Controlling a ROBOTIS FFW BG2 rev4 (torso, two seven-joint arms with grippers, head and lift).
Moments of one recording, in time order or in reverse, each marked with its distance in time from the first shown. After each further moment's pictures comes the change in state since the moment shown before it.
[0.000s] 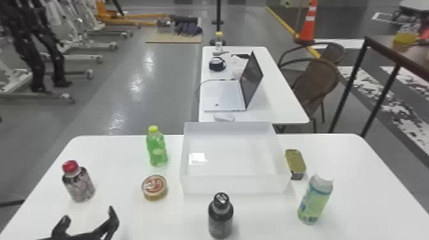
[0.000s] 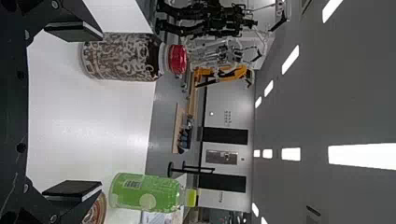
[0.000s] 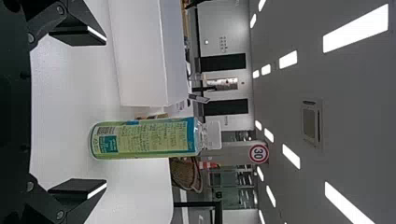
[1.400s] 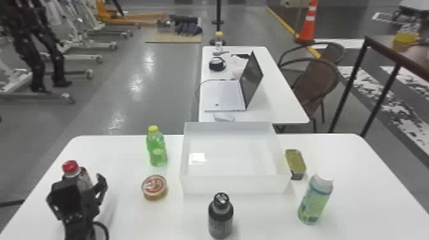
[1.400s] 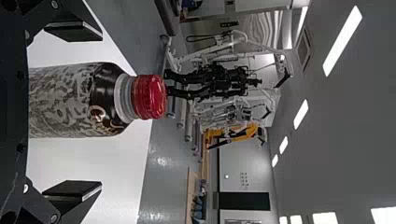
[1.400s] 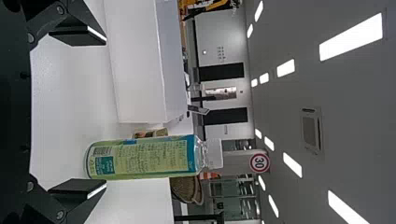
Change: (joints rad) left arm -0.337 0.127 -0.103 0.275 0.020 0.151 0.380; right arm -0.029 0.033 -0.002 0.024 -0.001 0.000 0.061
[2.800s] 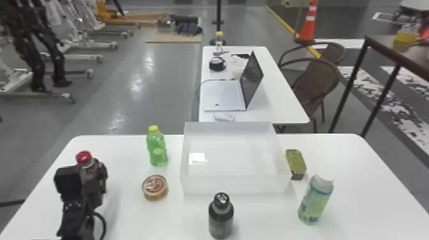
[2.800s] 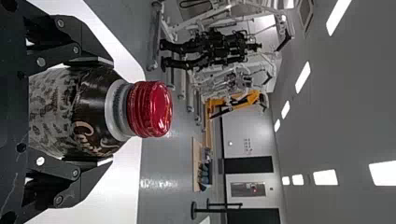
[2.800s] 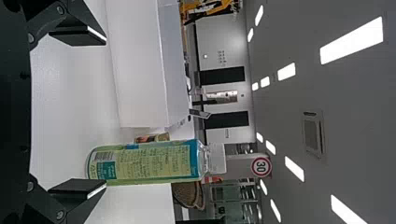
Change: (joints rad) left arm 0.002 0.057 -0.036 -0.105 0.015 0.103 -0.142; right arm -0.007 0.003 -0.004 0.012 -0.007 -0.001 0.022
